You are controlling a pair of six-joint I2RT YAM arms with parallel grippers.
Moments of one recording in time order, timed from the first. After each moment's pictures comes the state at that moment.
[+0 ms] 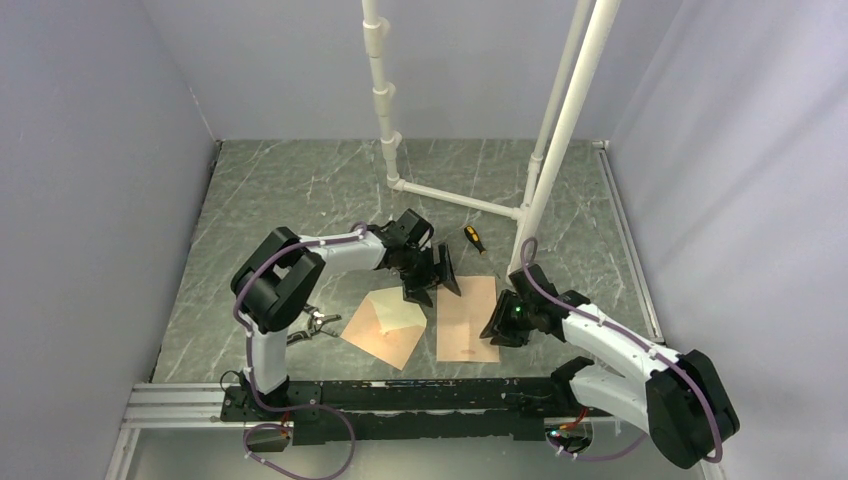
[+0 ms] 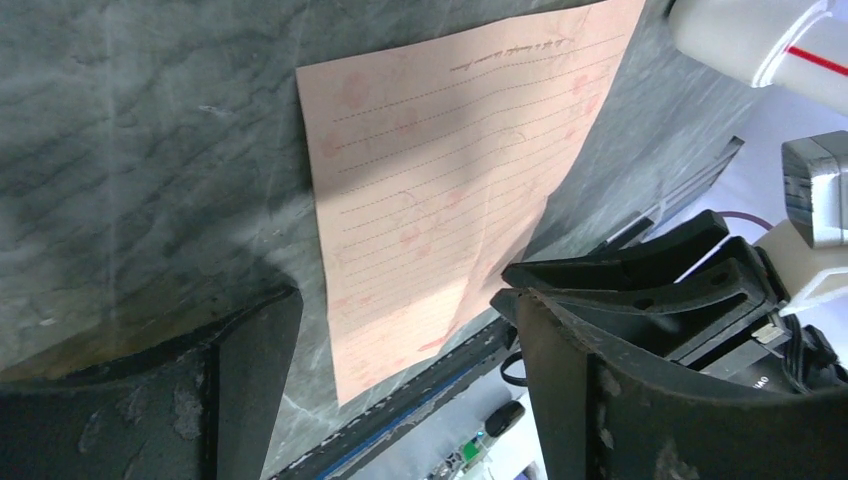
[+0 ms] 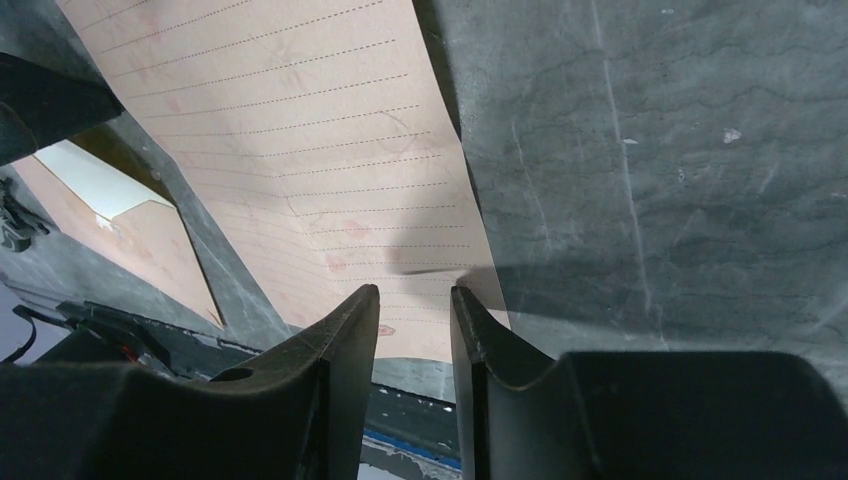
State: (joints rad) left arm -0.76 1.92 1.19 -0.32 0.46 -0.94; right arm 0.50 1.03 0.39 -0.50 -0.20 0.93
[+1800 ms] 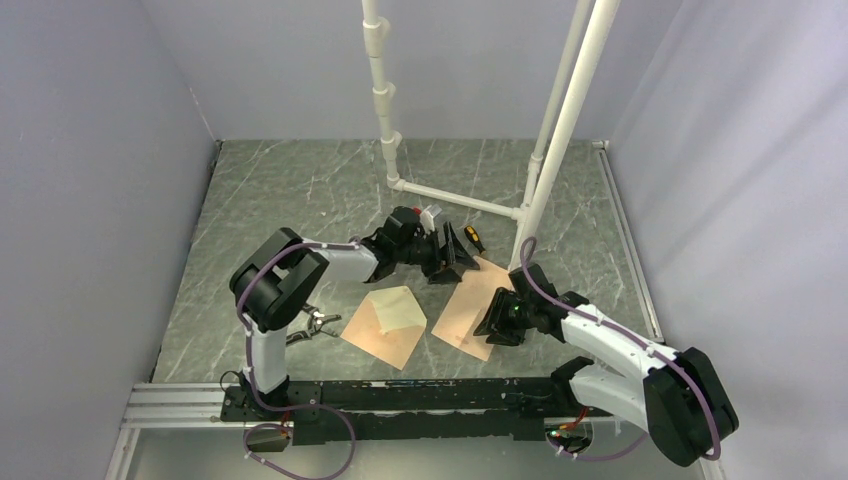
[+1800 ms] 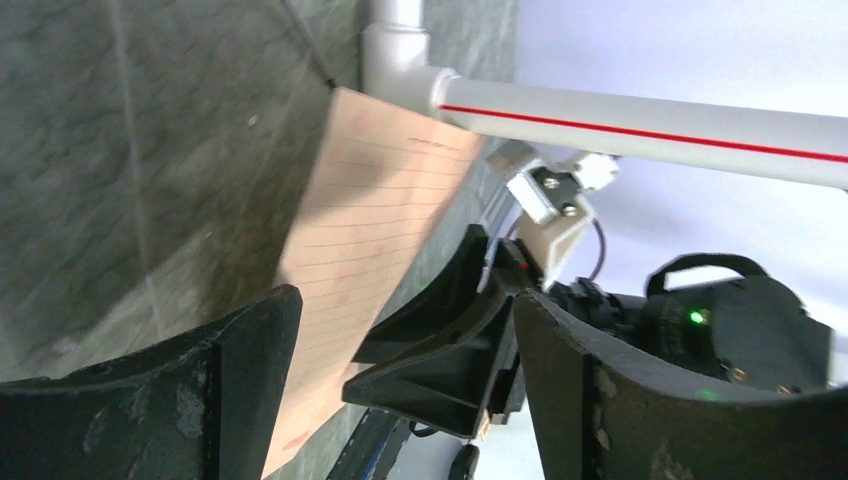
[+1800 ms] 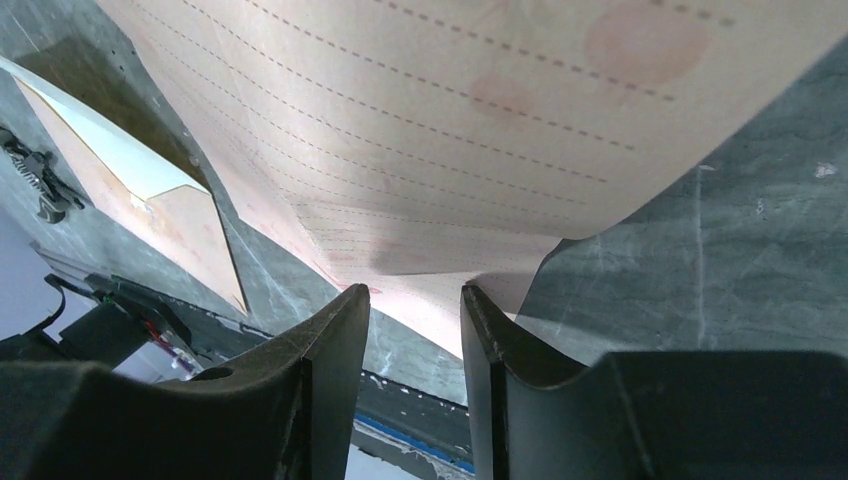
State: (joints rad) left arm -0.73 1.92 1.01 0.48 0.62 -1.14; right arm 0.50 1.04 0.38 -0.43 -0.27 0.92
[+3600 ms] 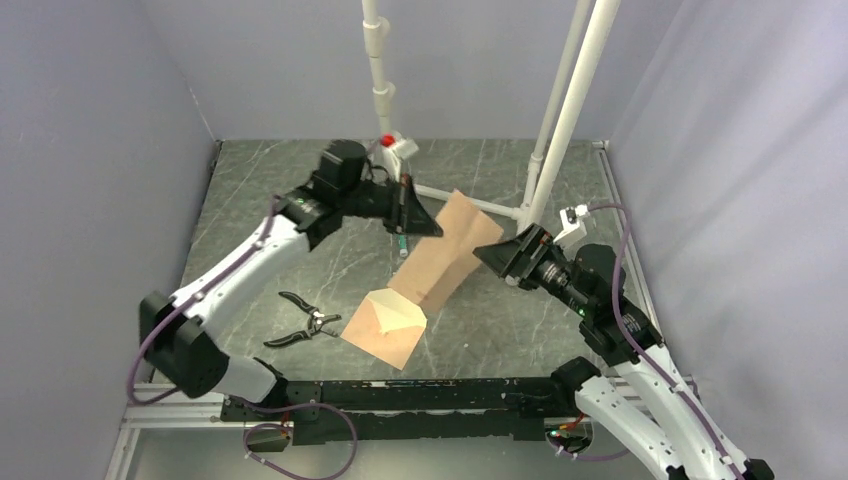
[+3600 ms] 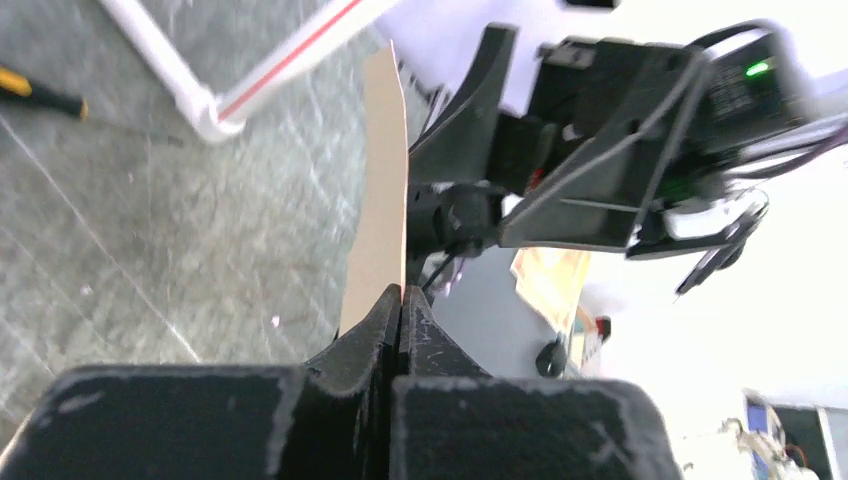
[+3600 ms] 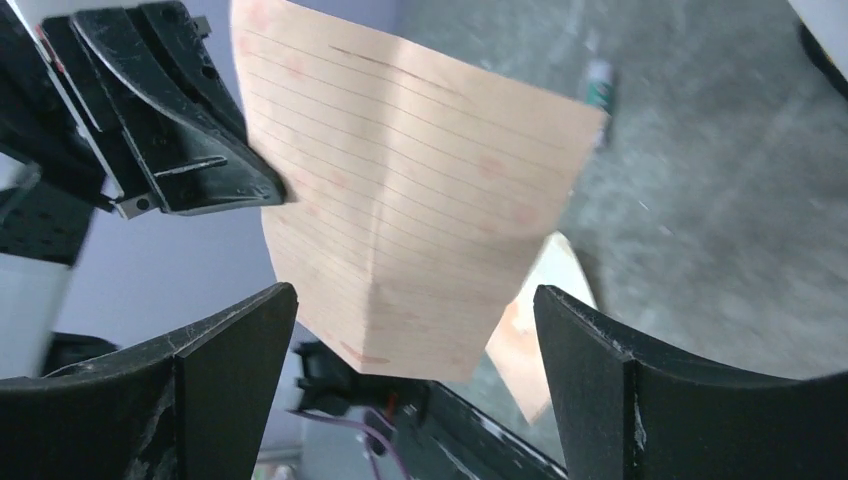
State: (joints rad) left arm -0.64 1.47 1.31 -0.29 0.82 -0.59; right arm 0.50 0.59 0.72 -0.40 -0.19 0.92
